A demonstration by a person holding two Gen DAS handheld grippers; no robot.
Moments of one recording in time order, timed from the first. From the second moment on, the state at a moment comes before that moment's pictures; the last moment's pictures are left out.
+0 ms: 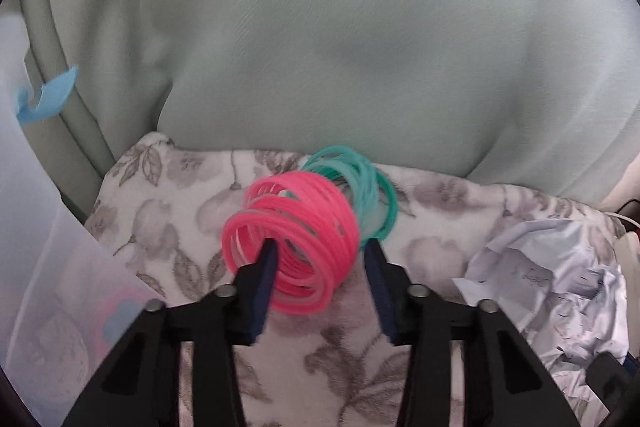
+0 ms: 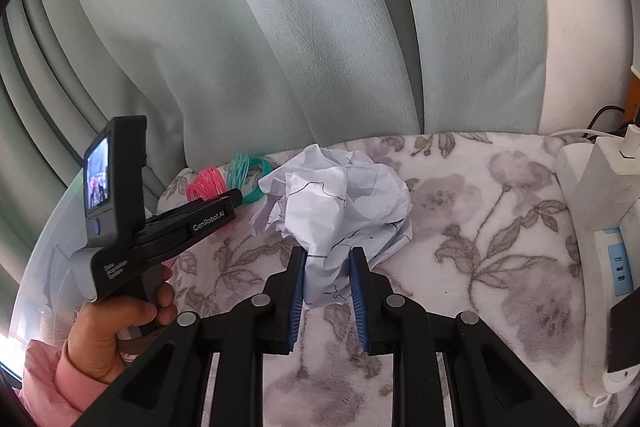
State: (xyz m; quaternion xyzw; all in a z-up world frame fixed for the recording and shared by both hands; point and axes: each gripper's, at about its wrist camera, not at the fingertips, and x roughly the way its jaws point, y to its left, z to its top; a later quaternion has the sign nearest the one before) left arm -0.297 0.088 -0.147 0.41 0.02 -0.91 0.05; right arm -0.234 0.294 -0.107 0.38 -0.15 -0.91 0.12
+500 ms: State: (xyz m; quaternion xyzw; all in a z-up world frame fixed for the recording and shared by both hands) left arm -0.275 0.081 -0.134 0.40 0.03 -0.91 0.01; right arm -0.224 0.288 -0.099 0.39 -0.15 -0.90 0.11
